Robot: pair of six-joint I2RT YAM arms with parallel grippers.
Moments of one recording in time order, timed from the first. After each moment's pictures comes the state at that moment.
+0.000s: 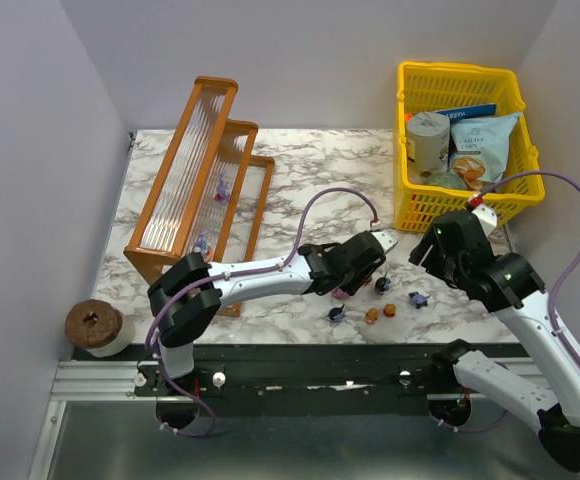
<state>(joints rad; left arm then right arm) -1.14 1.81 1.35 -0.38 -0.18 -0.21 0.49 0.85 1.04 -1.06 0.43 0.83</state>
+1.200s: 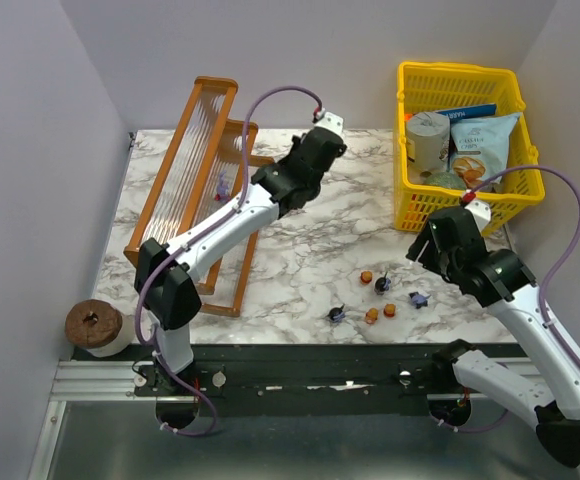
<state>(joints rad) -0.81 1.82 1.78 -0.56 -0.65 -0.02 0.47 0.88 1.01 -0.98 0.45 0.76</state>
